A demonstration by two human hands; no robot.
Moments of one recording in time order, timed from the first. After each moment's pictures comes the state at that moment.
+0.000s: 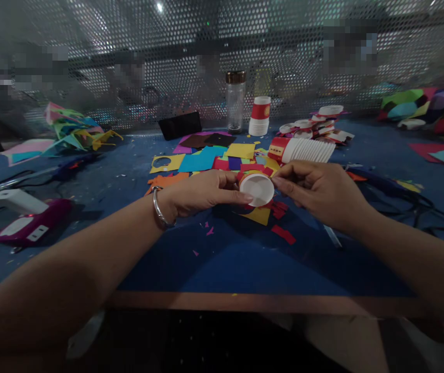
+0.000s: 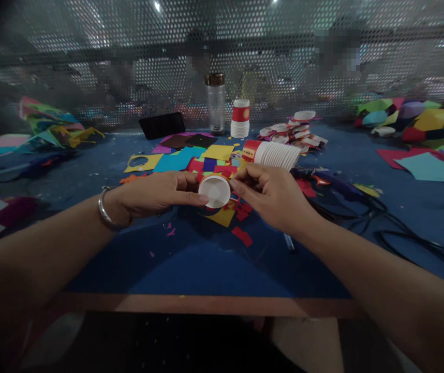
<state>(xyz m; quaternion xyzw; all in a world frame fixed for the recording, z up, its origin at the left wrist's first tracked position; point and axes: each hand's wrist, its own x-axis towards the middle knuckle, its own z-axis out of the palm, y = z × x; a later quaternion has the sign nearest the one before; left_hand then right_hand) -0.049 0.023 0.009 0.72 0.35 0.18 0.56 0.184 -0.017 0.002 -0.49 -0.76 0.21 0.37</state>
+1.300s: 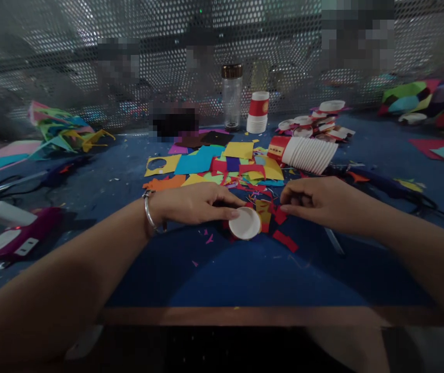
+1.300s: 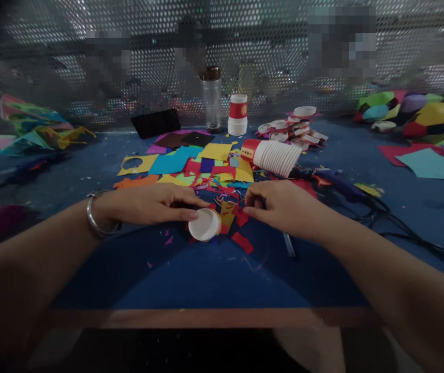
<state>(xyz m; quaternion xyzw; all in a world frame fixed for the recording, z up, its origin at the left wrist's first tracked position) -0.066 0.040 0.013 0.89 0.29 0.02 0.35 0.211 -0.003 0.003 -0.54 -0.82 0.17 0.11</state>
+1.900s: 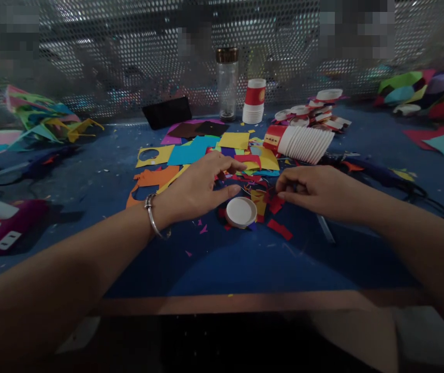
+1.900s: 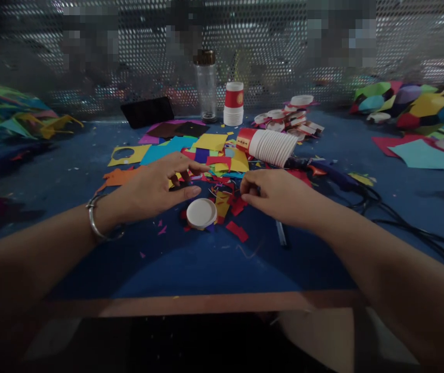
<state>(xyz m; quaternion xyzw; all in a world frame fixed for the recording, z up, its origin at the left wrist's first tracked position) -0.053 0.029 -0.008 0.88 0.36 0.23 0.20 0.214 -0.001 0.000 -0.53 -0.83 0.14 0.10</state>
